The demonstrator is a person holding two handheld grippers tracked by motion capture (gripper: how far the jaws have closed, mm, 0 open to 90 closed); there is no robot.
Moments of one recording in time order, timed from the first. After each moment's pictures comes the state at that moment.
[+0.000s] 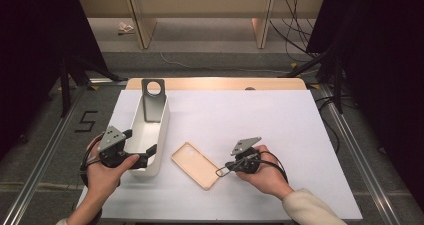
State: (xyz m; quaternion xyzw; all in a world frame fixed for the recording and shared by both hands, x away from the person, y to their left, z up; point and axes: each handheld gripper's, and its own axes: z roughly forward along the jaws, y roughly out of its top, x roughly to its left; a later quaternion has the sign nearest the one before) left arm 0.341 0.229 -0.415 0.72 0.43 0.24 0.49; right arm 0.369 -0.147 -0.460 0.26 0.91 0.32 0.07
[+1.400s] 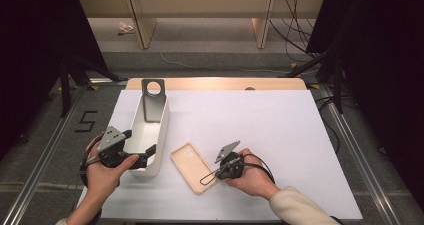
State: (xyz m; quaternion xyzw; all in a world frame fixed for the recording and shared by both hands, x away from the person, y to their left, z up) left arm 0.341 0.231 -0.415 0.72 0.43 0.24 0.49; right arm 0.362 -0.110 -0.470 0.22 0.94 0.26 0.02
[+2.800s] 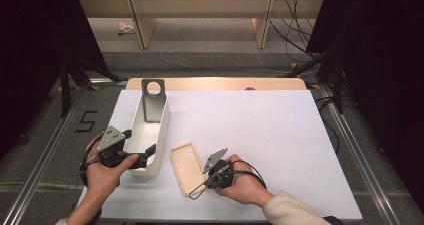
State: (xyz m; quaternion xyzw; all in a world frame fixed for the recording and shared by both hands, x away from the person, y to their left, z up) left arm 0.342 0.231 -0.416 0.72 0.43 0.24 0.49; right arm 0.341 -0.082 -0.462 0.17 0.95 0.27 0.01
